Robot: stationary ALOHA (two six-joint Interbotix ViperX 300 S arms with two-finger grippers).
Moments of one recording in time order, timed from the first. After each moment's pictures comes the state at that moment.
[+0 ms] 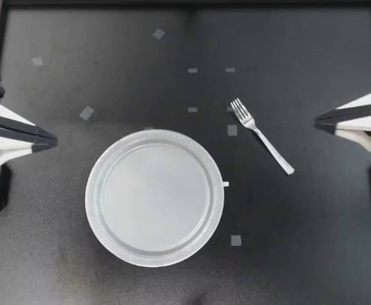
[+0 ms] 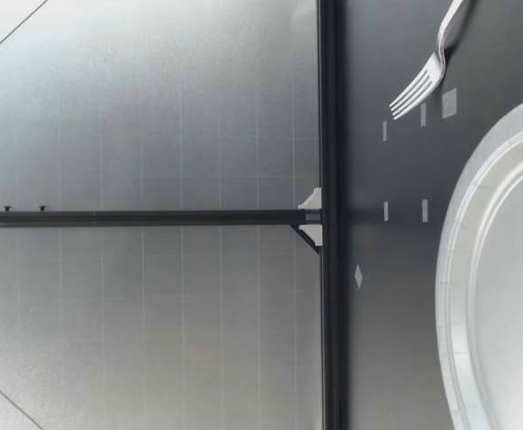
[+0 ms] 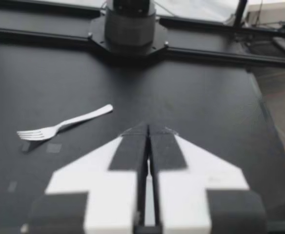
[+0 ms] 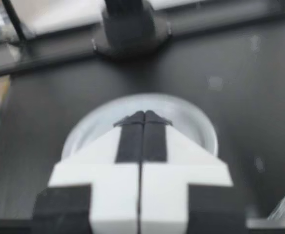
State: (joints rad) left arm -0.02 -0.97 0.96 -0.09 0.21 -0.04; right arm -0.11 -0.94 1.02 0.06 0.17 0.13
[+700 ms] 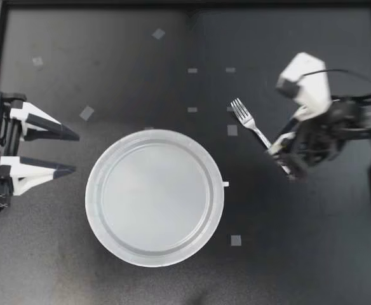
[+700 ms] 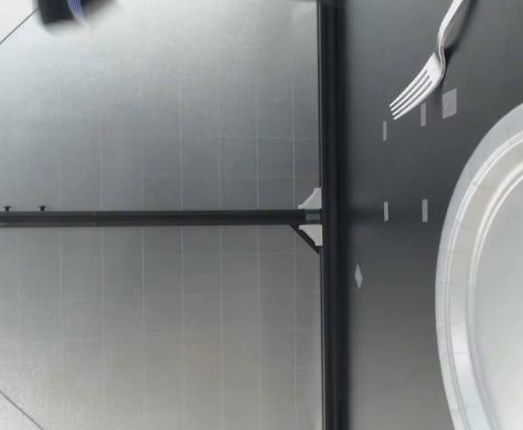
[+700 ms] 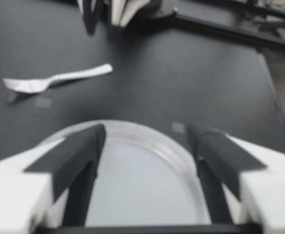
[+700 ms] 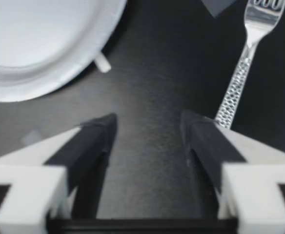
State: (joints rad) left arm -0.02 -0.89 1.12 -0.09 0.02 -0.15; right arm -0.19 -0.30 0.84 0.06 0.51 0.48
